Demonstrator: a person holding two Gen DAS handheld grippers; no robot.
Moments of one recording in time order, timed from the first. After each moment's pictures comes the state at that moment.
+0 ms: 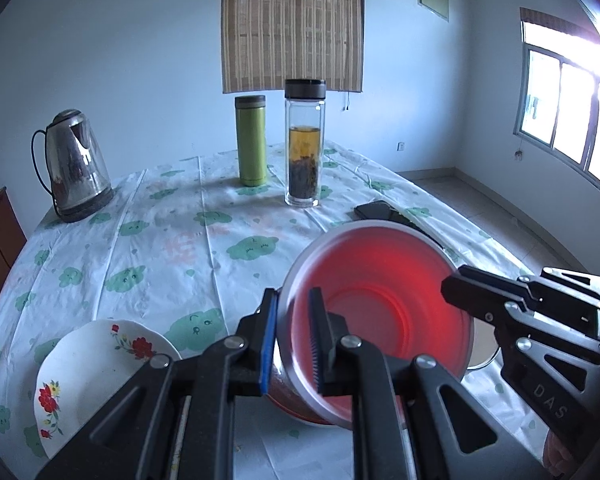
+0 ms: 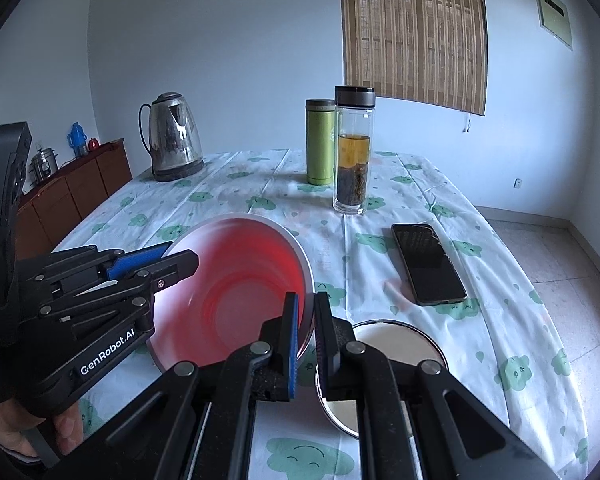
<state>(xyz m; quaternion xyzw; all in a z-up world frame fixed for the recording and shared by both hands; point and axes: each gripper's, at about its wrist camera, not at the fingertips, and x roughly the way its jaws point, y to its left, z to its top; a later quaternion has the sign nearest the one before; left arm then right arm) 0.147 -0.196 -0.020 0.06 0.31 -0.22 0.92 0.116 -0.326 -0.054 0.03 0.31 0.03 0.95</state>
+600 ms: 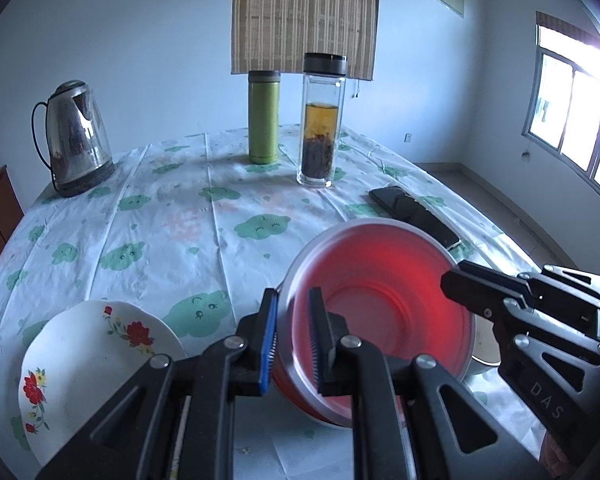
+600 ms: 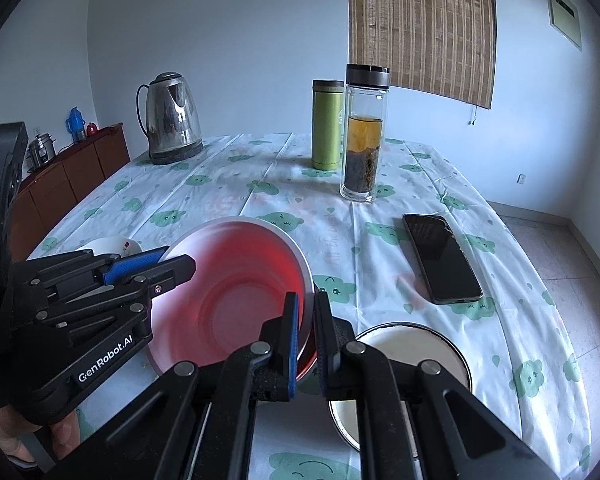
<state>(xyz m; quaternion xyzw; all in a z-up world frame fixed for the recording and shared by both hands) 0.164 -0.189 -0.041 0.04 0.34 -0.21 0.91 0.138 -0.316 -0.068 0.01 0.33 0.03 0.94</state>
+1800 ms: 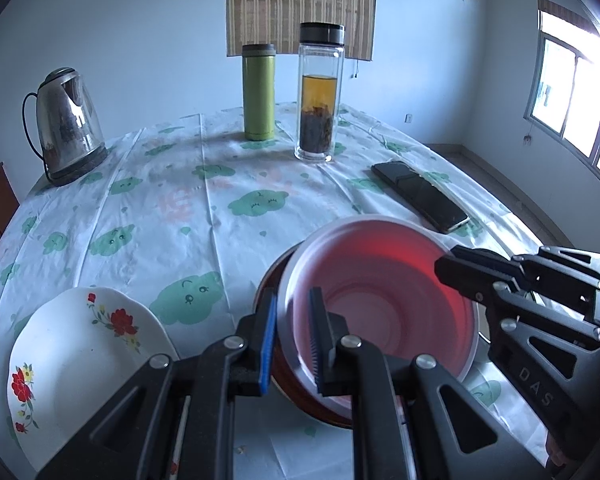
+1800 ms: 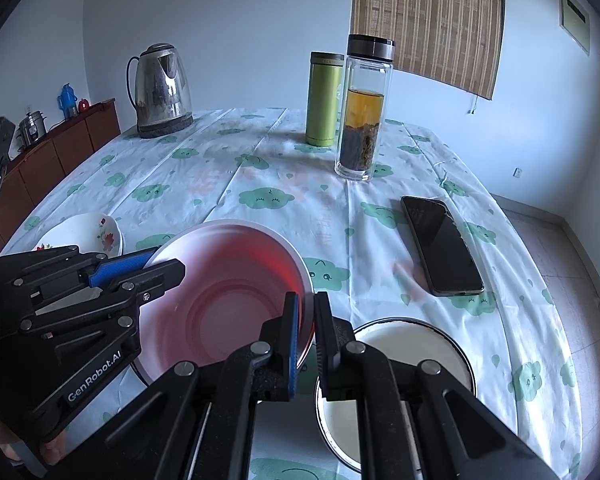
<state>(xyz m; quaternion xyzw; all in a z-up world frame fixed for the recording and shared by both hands) 0.173 -0.195 -0.056 0.06 0.37 -0.21 0.90 0.158 -0.314 -0.085 -0.01 0.37 0.02 0.93</state>
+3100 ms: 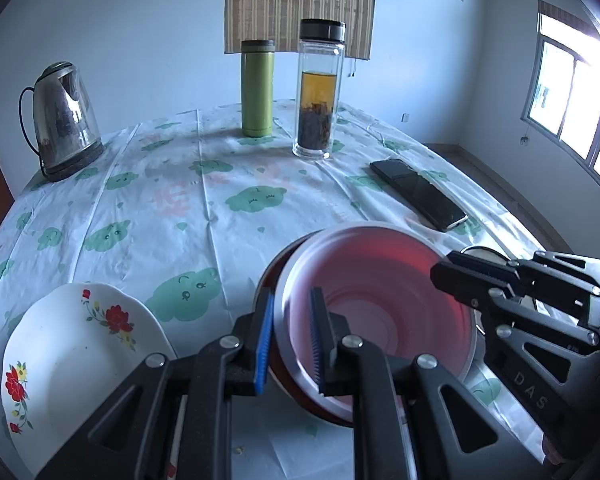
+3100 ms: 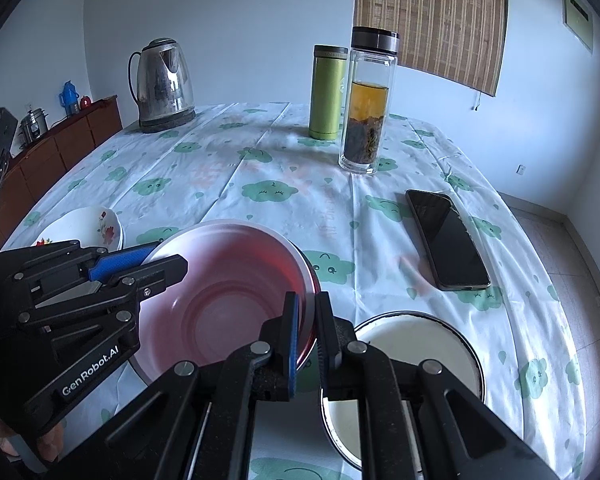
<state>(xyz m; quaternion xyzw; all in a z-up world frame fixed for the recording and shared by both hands) 0.175 -0.193 -0.059 0.05 0.38 -0.22 0.90 0.160 -0.312 -0.091 -0.01 0.37 0.02 0.93</state>
